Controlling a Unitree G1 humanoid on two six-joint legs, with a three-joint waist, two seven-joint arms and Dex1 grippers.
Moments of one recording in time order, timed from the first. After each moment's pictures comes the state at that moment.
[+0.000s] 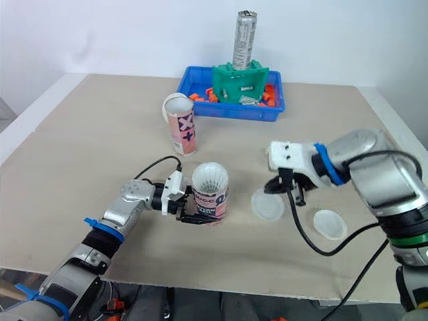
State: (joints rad) left arm -0.61 0.26 -0.30 0.47 -0.27 -0.10 -1.34; right arm -0.78 -1.07 0.25 -0.20 0.16 0.63 1.49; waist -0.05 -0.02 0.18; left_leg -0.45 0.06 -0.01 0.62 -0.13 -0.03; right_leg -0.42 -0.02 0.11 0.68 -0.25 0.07
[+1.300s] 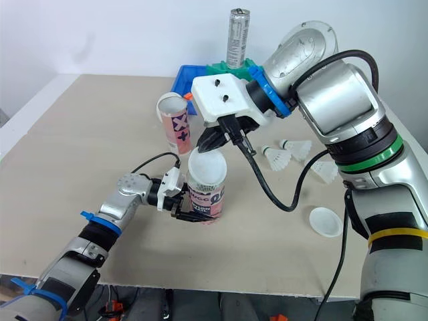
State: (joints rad) left arm -0.65 0.29 -0.29 0.50 -0.26 -0.08 -1.40; right arm -1.37 -0.80 0.55 0.01 0.26 0.42 1.57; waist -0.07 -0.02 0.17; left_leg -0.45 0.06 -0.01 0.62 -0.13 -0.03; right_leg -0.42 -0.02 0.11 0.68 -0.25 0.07
